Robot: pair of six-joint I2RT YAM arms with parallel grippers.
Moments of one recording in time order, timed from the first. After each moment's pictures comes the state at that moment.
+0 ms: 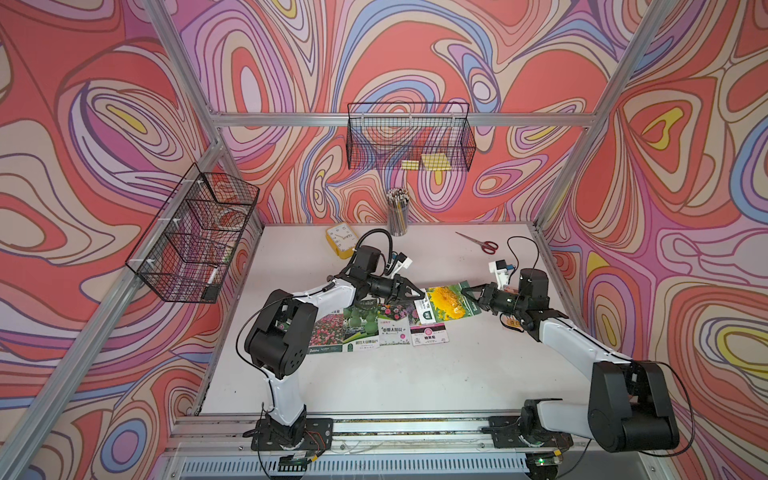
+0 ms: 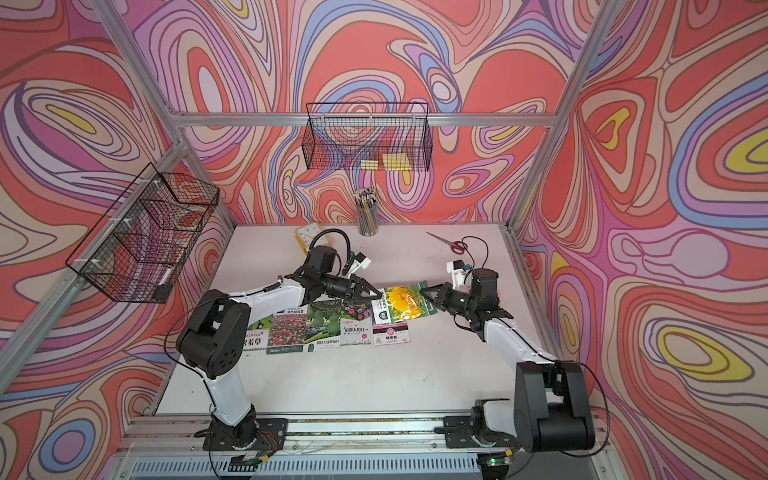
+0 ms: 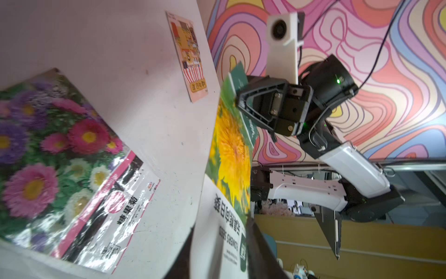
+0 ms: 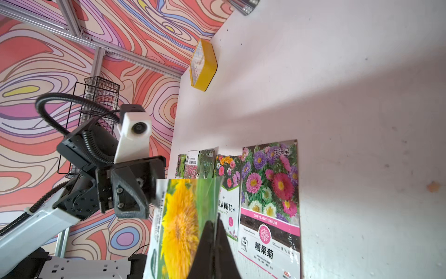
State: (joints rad) left arm -0.45 1.84 1.12 0.07 1.13 -0.76; right arm 0.01 1.29 0.62 0.12 -0.85 0.68
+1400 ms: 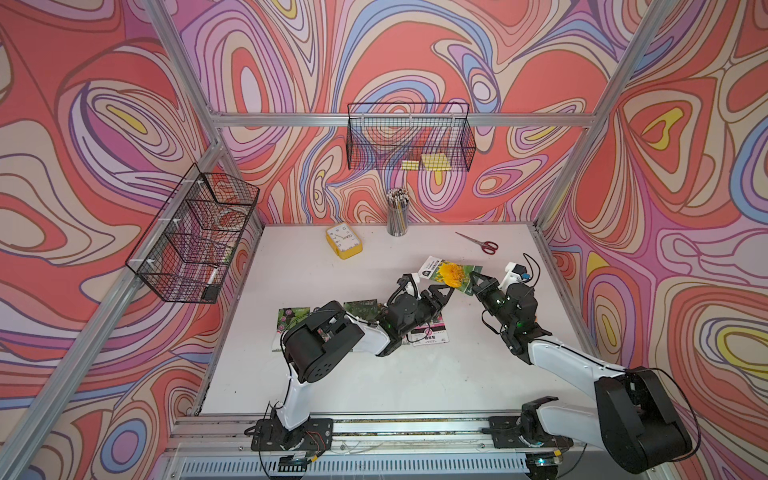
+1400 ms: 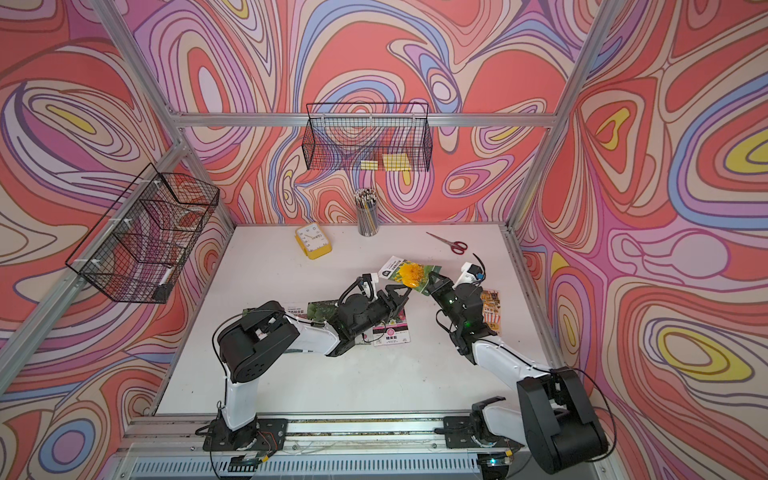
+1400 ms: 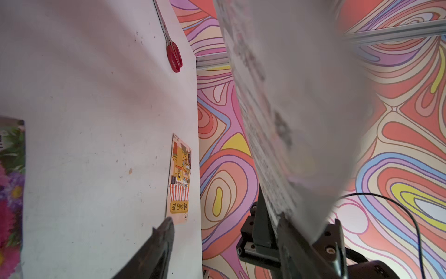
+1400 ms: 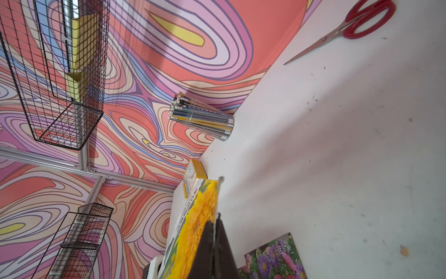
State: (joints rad) left arm -0.89 1.99 0.89 1.07 0.07 -1.46; right arm 0.25 1.23 0.45 0.61 -0.07 1.04
